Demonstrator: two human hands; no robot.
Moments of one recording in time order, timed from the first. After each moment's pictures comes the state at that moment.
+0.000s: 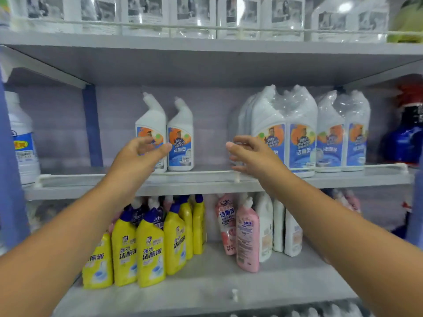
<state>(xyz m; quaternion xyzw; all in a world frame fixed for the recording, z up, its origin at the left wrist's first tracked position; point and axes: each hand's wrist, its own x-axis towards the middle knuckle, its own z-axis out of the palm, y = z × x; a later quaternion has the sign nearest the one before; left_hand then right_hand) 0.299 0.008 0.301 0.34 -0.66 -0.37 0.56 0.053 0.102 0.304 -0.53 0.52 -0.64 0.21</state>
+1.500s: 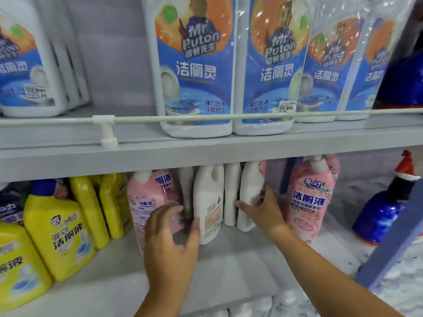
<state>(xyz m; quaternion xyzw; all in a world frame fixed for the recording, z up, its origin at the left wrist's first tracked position) 0.010 -0.001 0.013 0.38 -0.67 -0.19 0.61 -0.232 0.027 0.014 -0.33 0.78 -0.52 0.13</state>
